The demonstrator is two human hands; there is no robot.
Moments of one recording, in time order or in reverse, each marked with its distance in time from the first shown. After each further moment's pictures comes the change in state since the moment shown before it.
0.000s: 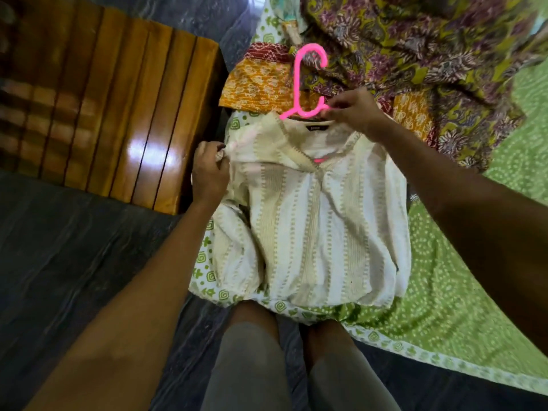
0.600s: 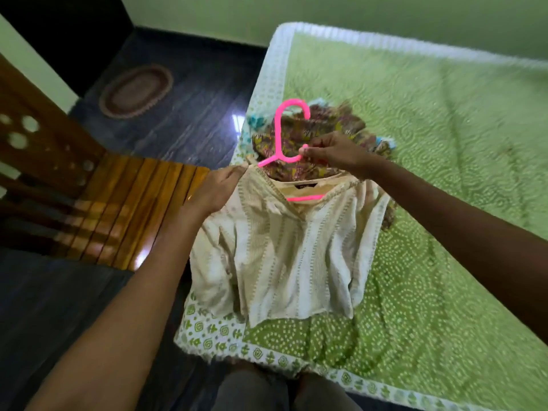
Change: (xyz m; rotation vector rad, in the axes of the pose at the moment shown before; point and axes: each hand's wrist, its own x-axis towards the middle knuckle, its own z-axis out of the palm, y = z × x) left_hand -0.034 0.236 -0.136 -0.157 -0.393 0.268; right_hand -0.194 -0.126 -0.150 0.107 -0.014 -0.241
